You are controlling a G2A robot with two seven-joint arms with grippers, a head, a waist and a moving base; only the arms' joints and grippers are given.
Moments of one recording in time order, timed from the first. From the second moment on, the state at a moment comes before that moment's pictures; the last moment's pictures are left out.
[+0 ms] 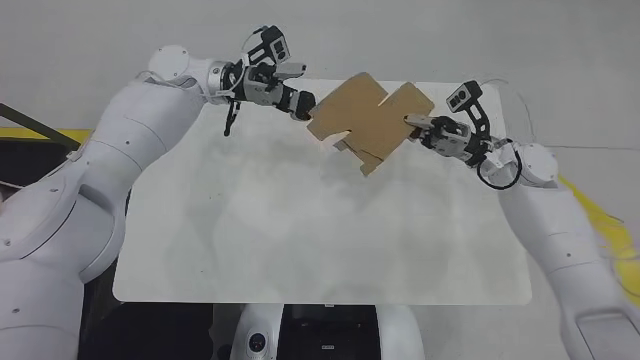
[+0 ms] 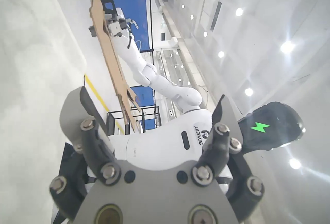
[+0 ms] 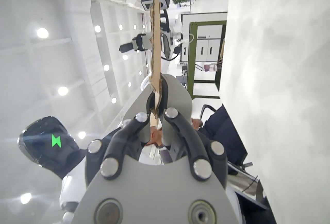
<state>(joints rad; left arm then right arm) 0.26 -1.09 -0.38 -0.75 -1.24 -0.33 -1.47 -0.91 -1.07 1.11 -1.14 0.84 -0.21 1.11</state>
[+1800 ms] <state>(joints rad) 0.32 -1.28 -0.54 -0.58 -0.97 -0.21 -1.25 -1.21 -1.06 1.28 -1.58 0.59 -0.07 0.55</state>
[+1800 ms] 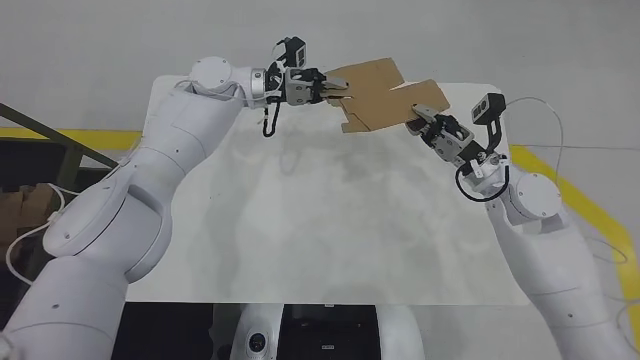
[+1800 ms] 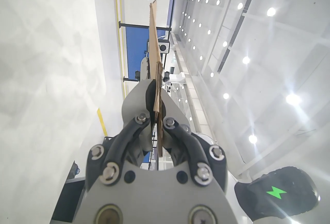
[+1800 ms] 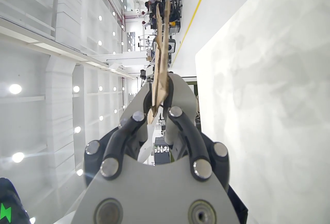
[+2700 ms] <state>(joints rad) 0.32 -1.20 -0.59 -0.73 -0.77 -0.28 -1.54 -0.89 -1.07 1.19 -1.06 0.55 -0.38 1.44</state>
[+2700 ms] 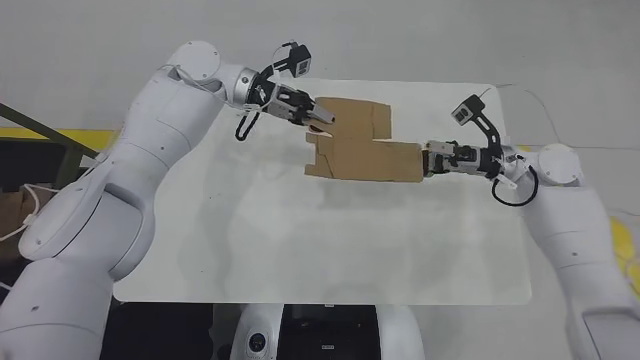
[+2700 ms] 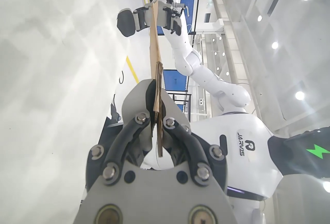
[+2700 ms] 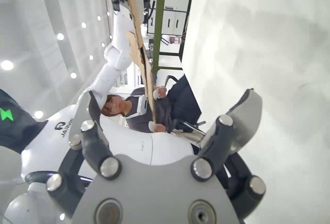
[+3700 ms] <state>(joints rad) 0.37 -1.20 -0.63 -0.74 -0.78 -0.31 -1.51 -0.97 -1.05 1.16 -1.17 0.65 -0.46 1.36</state>
